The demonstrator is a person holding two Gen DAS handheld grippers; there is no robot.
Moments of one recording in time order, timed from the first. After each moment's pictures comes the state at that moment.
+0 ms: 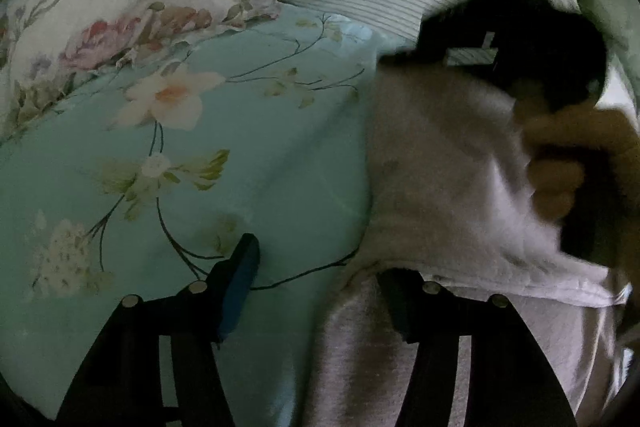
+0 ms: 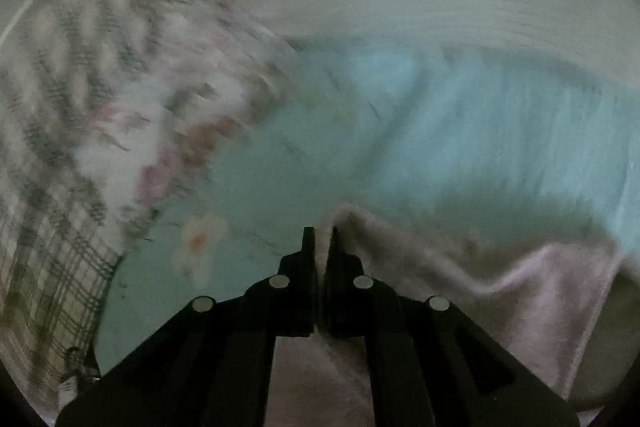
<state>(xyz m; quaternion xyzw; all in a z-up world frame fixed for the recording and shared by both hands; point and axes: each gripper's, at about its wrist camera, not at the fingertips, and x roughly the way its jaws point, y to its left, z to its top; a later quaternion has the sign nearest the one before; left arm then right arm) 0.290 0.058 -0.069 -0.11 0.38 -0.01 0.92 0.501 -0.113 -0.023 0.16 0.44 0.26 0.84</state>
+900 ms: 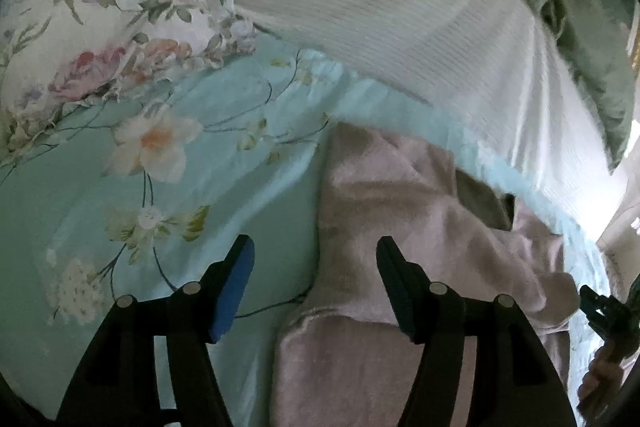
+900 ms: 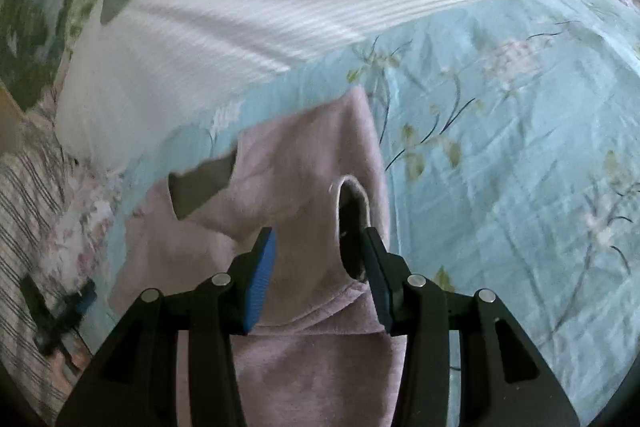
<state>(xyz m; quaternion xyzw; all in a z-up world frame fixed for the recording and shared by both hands) 0.301 0.061 -0.012 -0.14 0.39 -0.05 0.91 0.204 -0.431 -0.044 0.31 0.34 -0.04 0.89</state>
